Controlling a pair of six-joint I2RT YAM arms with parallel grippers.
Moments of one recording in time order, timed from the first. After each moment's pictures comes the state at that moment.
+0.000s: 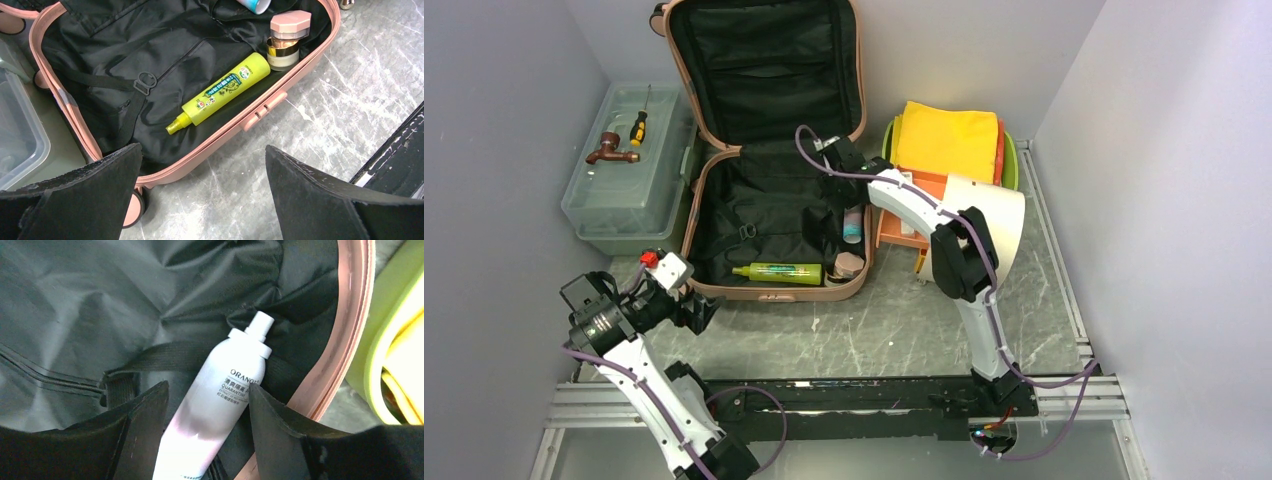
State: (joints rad) left arm 0.74 0.63 0.84 -1.31 1.23 1.19; right arm 0.64 2.19 1.91 -0.64 0.18 0.04
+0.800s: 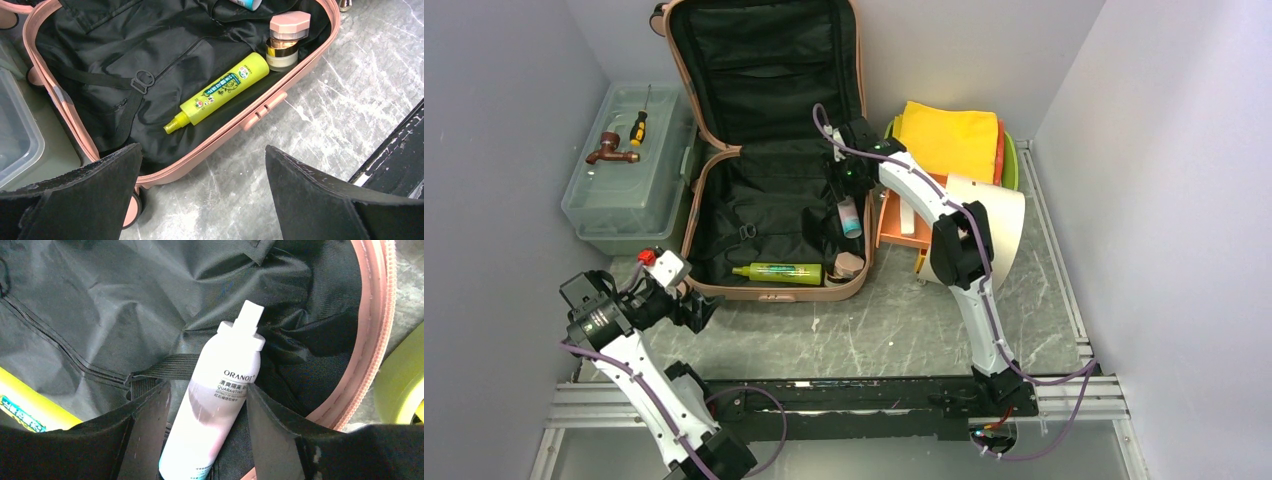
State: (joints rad) left arm 0.75 0.66 0.83 -1.30 1.23 1.20; right arm 0.53 2.33 2.17 -0.79 -0.13 0.07
